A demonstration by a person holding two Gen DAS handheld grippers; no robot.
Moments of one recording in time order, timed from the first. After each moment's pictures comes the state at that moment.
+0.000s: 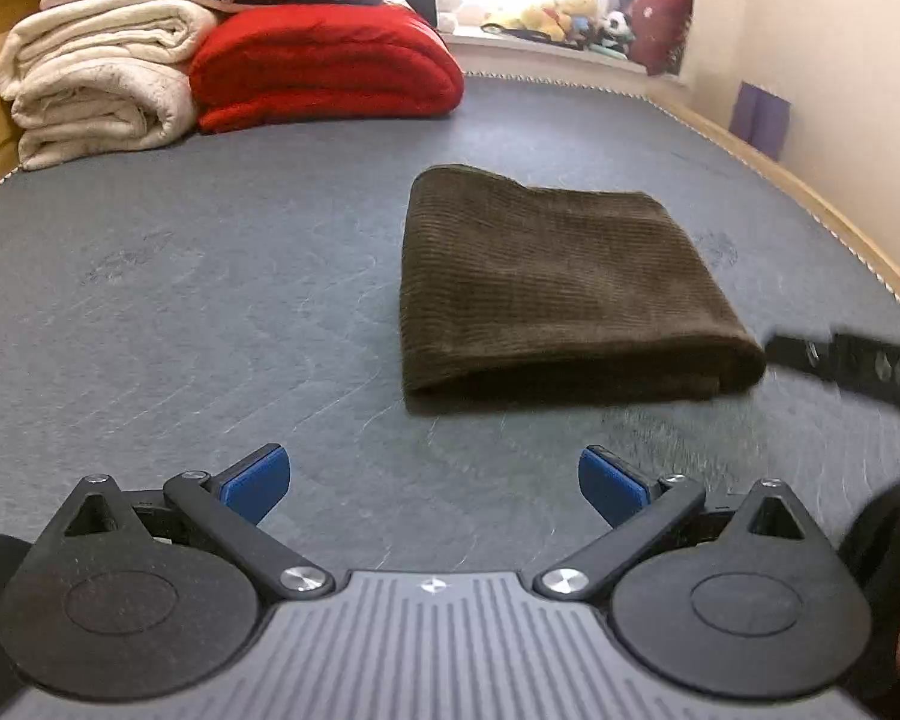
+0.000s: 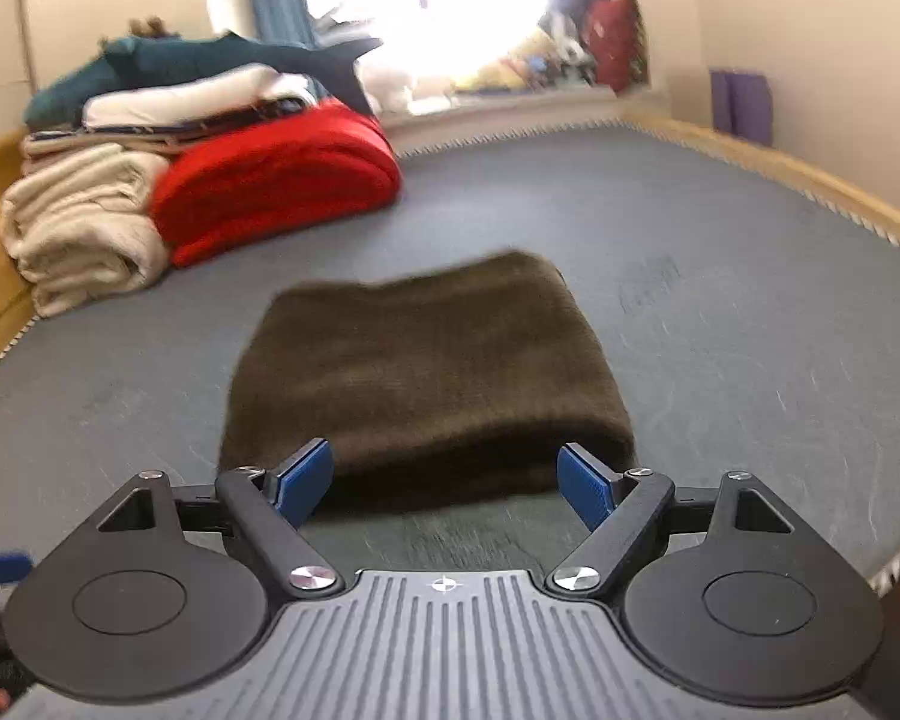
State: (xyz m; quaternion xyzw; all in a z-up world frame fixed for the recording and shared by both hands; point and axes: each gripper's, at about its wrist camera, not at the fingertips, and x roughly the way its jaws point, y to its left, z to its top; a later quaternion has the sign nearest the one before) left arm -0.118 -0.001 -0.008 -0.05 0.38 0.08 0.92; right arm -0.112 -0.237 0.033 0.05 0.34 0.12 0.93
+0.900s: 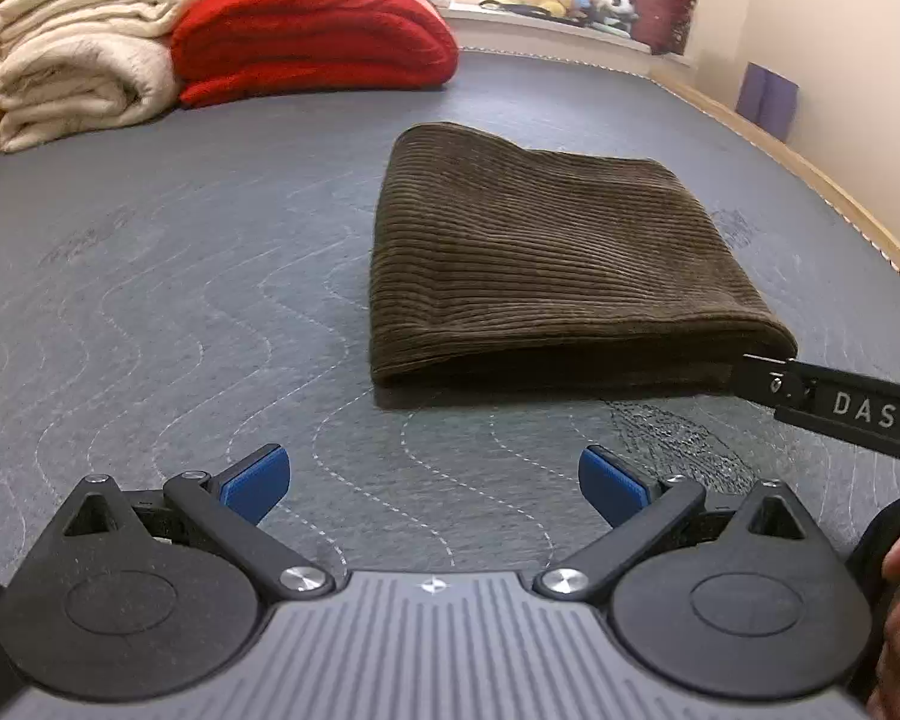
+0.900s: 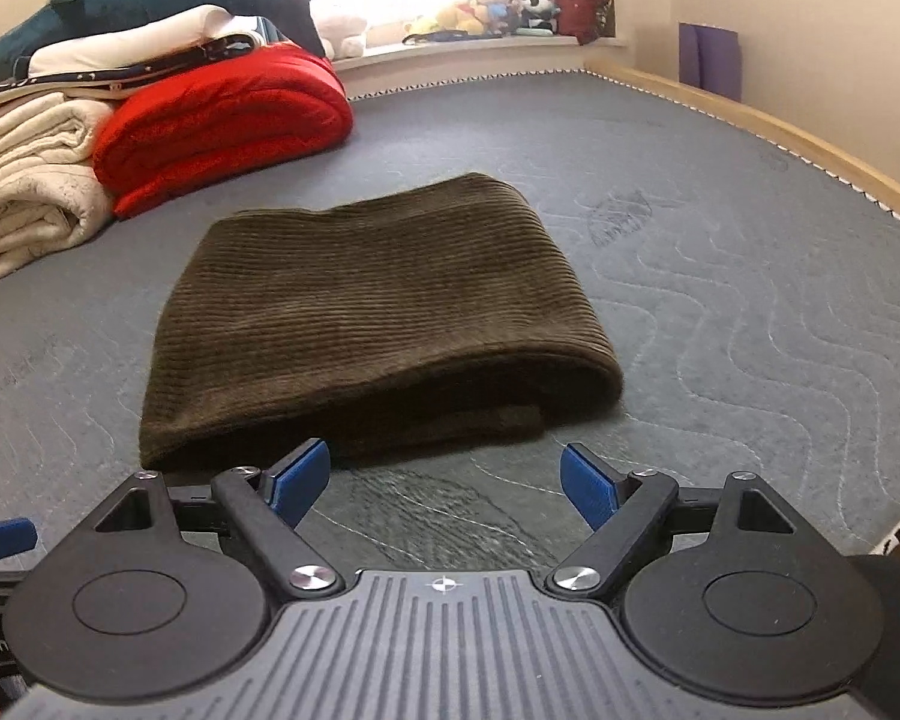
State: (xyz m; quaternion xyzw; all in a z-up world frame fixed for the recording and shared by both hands) left arm -0.075 -0.004 -0.055 -0.05 0.39 0.08 0.91; right arm -0.089 -0.211 -0.013 0.02 0.37 0.09 0.93
